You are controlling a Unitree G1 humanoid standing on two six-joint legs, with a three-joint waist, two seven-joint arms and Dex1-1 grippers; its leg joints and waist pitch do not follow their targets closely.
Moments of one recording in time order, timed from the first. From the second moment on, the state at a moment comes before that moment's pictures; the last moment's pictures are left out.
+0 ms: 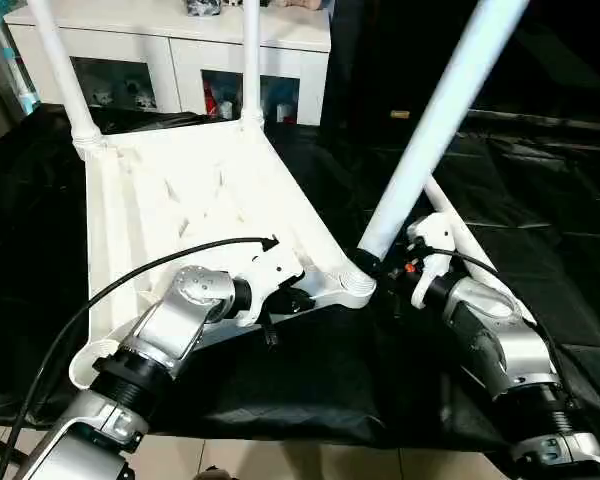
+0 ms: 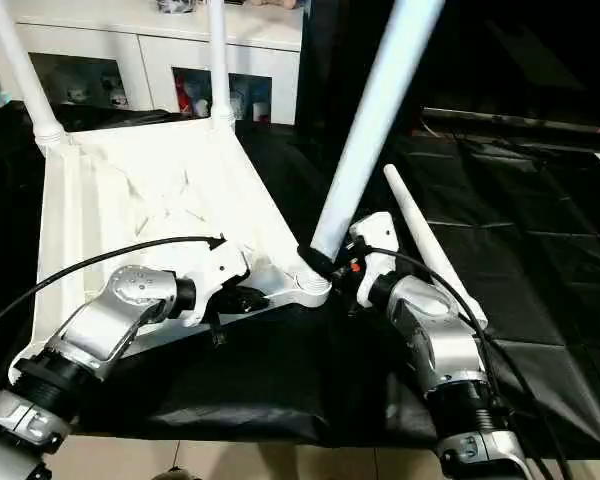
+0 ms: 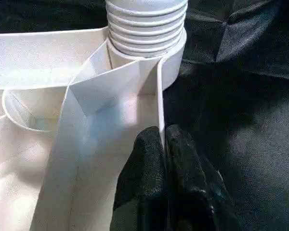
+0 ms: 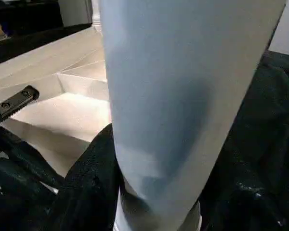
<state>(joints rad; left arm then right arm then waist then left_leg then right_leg) -0.53 0.34 -0.37 0.37 0.00 0.34 -0.91 -0.40 -0.26 0.05 0.40 0.26 0.15 0.72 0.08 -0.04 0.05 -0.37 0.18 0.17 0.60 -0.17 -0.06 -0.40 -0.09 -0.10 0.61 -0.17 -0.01</state>
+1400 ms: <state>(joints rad) -0.59 0.36 -0.39 0.45 0.03 0.28 -0.98 -0.57 -0.30 0.10 0.64 0.24 0.12 0.90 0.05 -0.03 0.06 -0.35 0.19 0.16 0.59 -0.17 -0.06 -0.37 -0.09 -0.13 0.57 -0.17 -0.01</state>
